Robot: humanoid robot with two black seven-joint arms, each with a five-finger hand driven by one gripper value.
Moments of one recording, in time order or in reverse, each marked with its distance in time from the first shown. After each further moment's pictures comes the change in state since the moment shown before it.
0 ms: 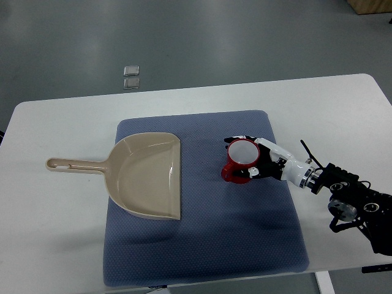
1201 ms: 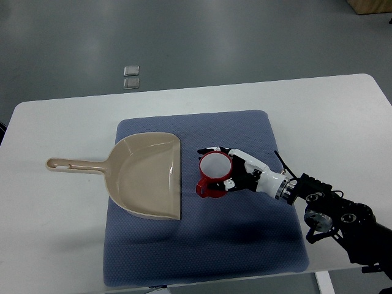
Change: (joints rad) left arm 0.000 0.000 0.000 0.000 0.000 0.000 -0.001; right arm -0.025 0.108 -0.015 0.036 -0.016 -0.002 0.000
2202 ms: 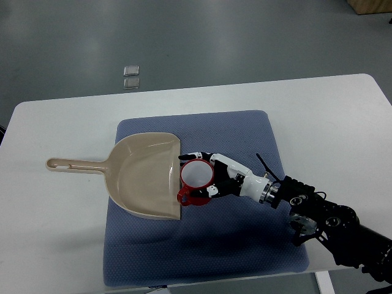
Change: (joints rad) left arm 0.000 0.000 0.000 0.000 0.000 0.000 0.000; right arm 0.005 0.065 0.000 0.011 -0.049 0.003 0.000
